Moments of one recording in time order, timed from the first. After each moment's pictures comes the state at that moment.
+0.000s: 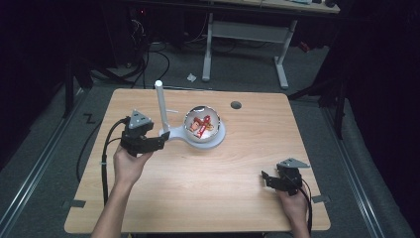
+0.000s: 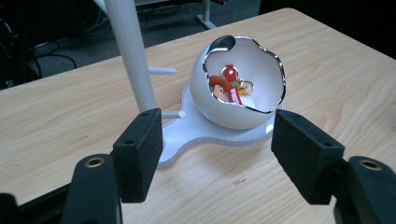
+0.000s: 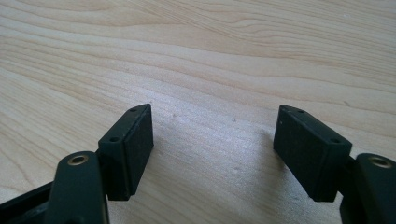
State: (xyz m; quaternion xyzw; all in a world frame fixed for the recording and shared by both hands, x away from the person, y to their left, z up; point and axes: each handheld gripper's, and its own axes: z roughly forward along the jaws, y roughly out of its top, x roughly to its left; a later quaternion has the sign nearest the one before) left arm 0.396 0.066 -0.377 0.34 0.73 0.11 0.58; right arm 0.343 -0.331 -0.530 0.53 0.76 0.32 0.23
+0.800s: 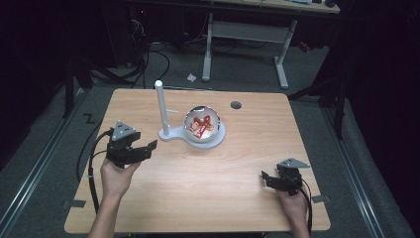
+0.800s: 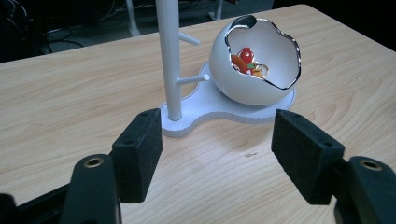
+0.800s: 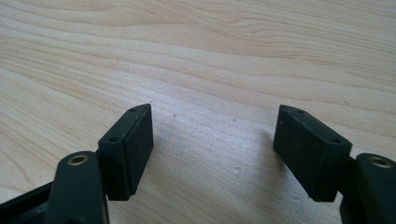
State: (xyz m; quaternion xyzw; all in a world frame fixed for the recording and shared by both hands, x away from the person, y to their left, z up) left arm 0.378 0.098 -0.390 0.30 0.75 0.11 0.58; right arm 0.343 -0.331 -0.530 0.53 0.76 0.32 0.23
